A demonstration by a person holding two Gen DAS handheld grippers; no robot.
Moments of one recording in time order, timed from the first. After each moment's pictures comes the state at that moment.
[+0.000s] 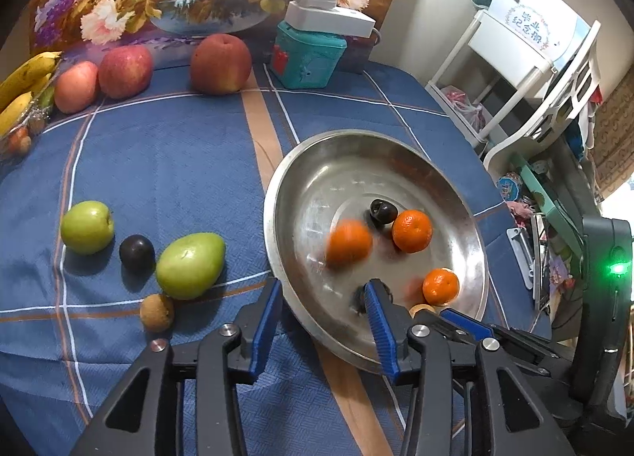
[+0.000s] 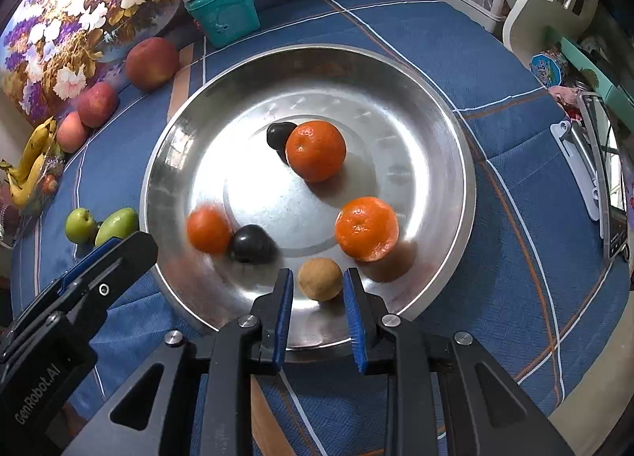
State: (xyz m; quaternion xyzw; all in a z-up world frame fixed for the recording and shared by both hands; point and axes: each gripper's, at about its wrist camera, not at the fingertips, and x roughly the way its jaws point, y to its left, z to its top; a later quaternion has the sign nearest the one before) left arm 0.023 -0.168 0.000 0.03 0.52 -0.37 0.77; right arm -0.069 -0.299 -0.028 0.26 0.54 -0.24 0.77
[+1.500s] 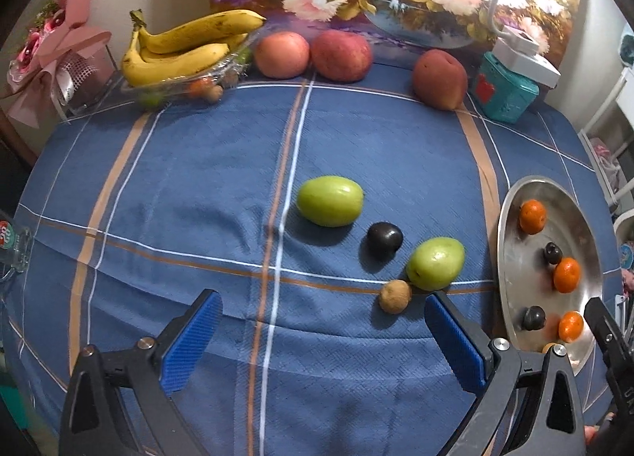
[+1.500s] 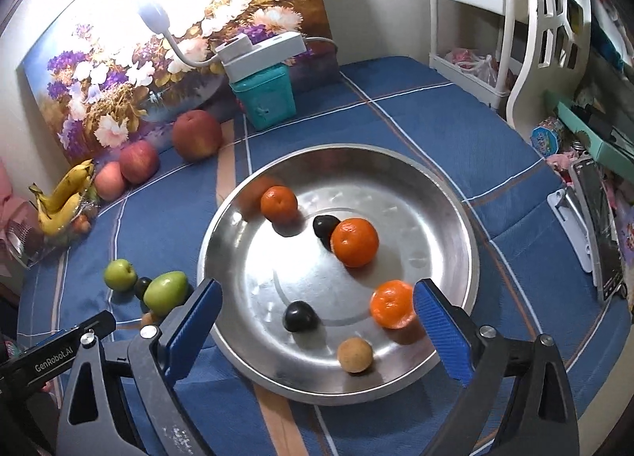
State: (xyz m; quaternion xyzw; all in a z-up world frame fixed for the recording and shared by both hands) left arm 0.063 -0.064 0.006 0.05 0.54 -0.11 0.83; right arm -0.063 -0.281 0.019 0.22 0.42 -0.25 0.85
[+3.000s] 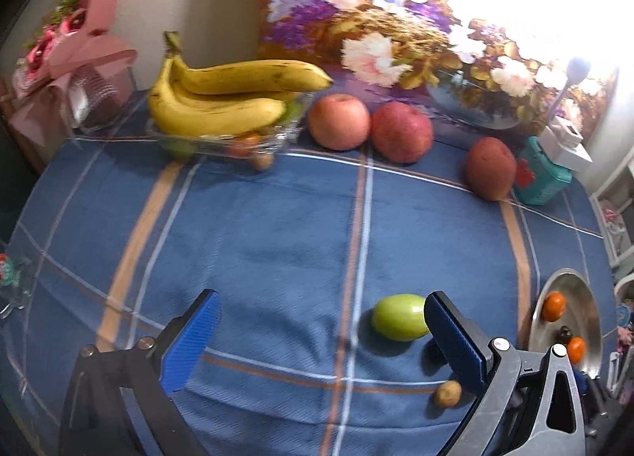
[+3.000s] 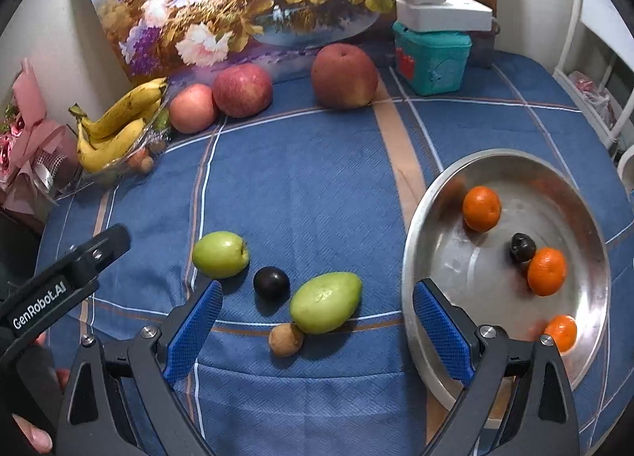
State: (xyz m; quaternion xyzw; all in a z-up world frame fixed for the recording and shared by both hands) left arm 0.143 -0.016 0.024 0.01 0.49 -0.11 0.86; right arm 0.064 -0.184 0.005 0.18 0.51 -0.12 0.83
